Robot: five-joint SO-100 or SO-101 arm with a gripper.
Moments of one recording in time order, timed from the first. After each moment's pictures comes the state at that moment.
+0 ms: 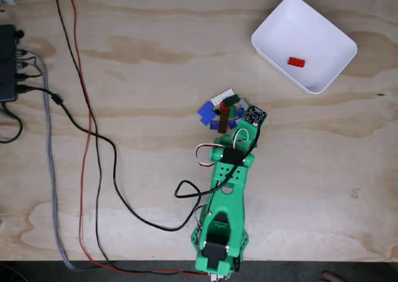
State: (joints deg) arm 10.7 126.8 139.7 64.0 -70.5
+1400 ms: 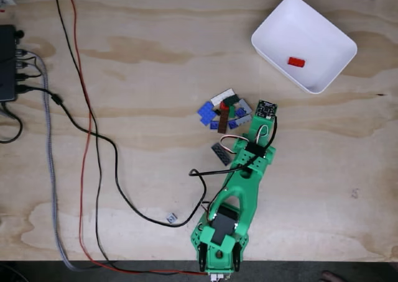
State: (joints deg) arm 22.9 107.9 140.6 43.2 -94.6
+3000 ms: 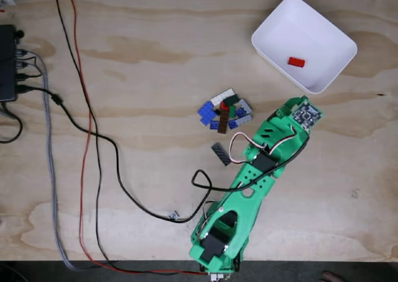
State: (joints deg) arm 31.7 119.4 124.3 27.4 -78.0
